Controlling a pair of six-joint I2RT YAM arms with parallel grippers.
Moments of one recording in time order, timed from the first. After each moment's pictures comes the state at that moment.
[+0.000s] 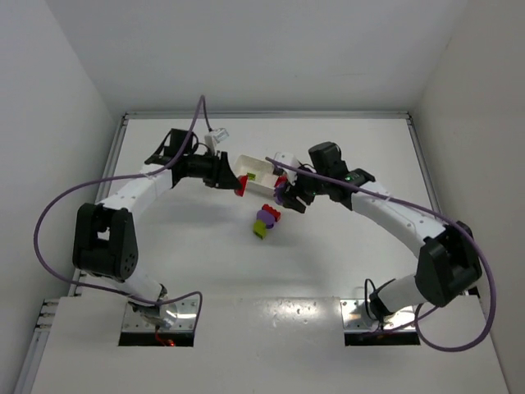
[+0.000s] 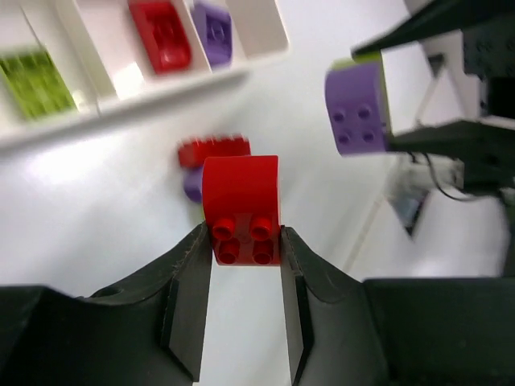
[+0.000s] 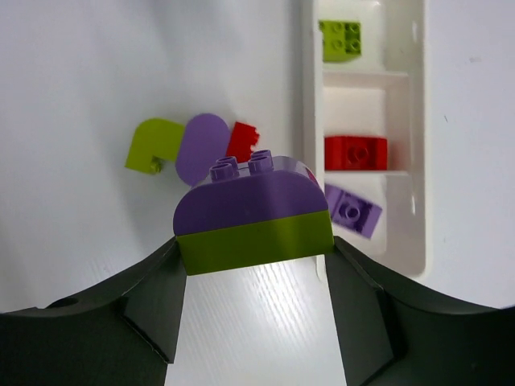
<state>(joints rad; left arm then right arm) -0.18 1.58 1.12 -0.37 0.91 -0.09 0.54 1.47 1.05 -0.35 -0.40 -0.57</state>
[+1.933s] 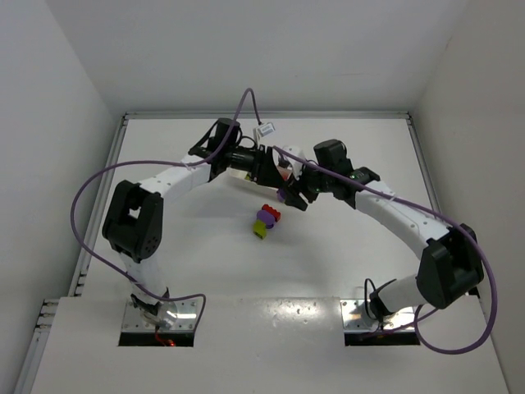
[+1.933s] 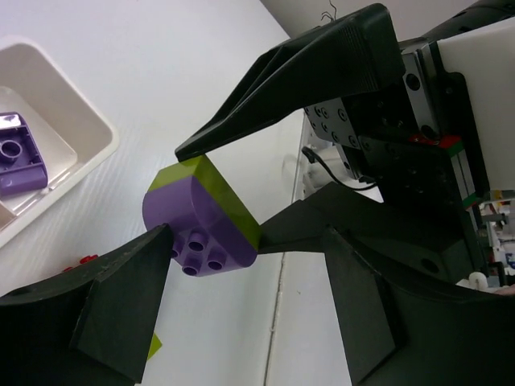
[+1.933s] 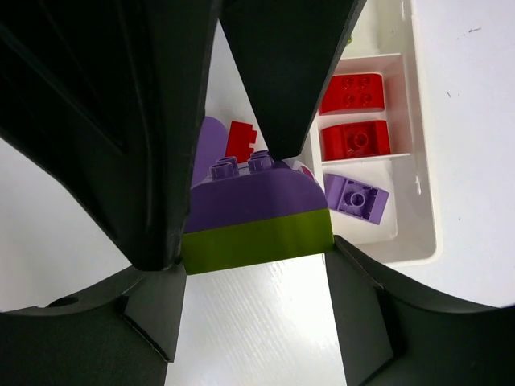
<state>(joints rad) -0.46 1.80 1.35 -0.10 1.06 -0.33 0.50 1.44 1.05 -0.36 -0.39 -0.45</state>
